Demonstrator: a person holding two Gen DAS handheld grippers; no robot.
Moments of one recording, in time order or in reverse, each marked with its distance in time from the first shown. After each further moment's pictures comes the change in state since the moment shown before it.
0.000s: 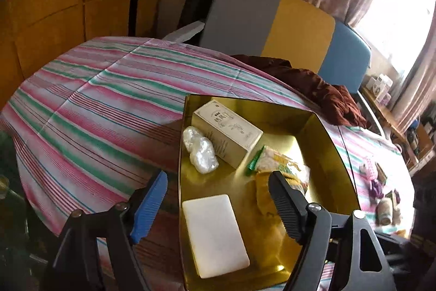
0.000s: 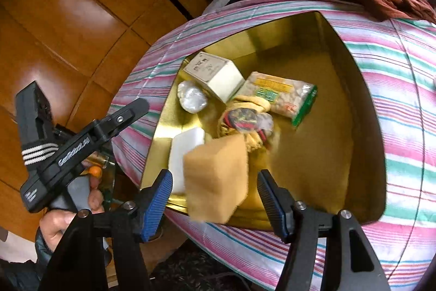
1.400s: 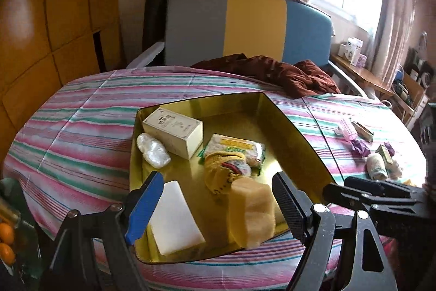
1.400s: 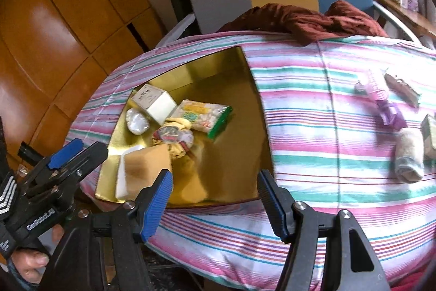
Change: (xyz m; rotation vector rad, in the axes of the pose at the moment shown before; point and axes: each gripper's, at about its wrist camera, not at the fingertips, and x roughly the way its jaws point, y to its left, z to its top) left arm -0.039 -0.085 -0.033 0.261 -0.056 -0.024; right arm -0.065 -0.033 -0.021 0.034 -0.185 -0.269
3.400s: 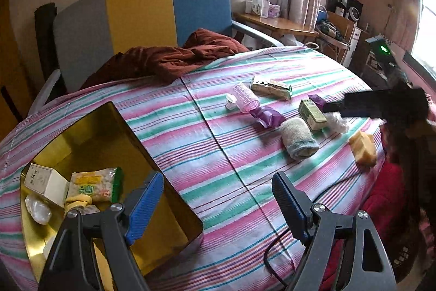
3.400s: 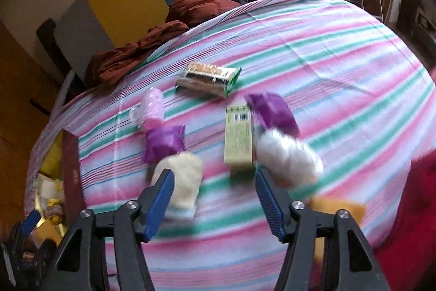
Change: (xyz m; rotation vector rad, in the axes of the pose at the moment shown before) left arm 0.048 -0.183 0.013 0.354 0.115 -0.318; right arm -0.075 -0.278 0.026 0.417 -0.003 -0.353
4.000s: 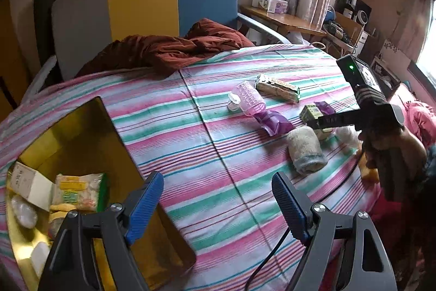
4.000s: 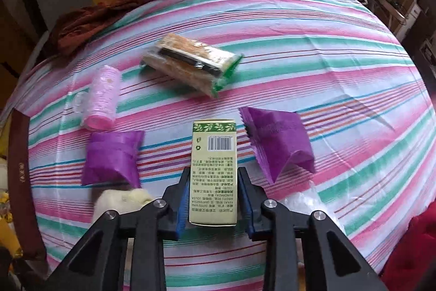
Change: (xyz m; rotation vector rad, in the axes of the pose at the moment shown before) left arm 0.037 0.007 0.022 -0.070 0.052 -0.025; right arm 0.075 0.004 0.020 -0.136 0.143 -0.108
